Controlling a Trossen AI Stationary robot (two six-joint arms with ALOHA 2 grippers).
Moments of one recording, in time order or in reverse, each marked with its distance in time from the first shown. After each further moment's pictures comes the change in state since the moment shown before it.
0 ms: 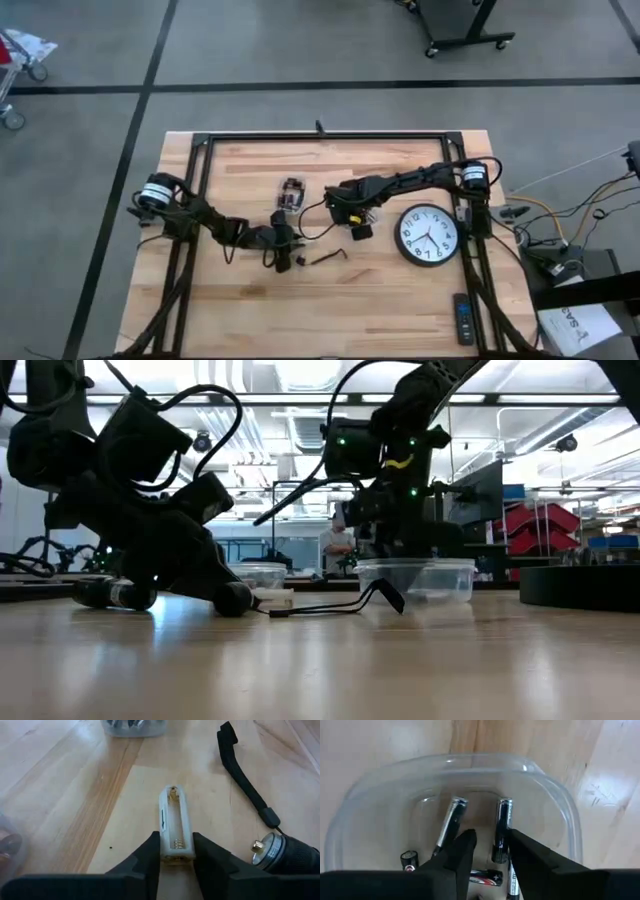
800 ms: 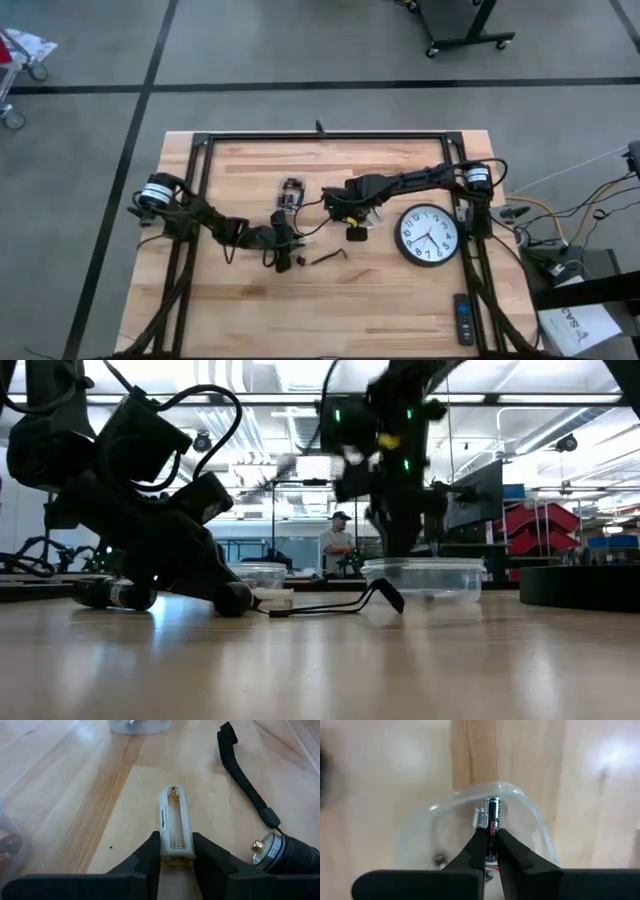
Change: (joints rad) left arm 0.000 0.000 0.000 0.005 0.001 0.000; right arm 0.050 -0.063 0.138 -0.195 0.006 0.276
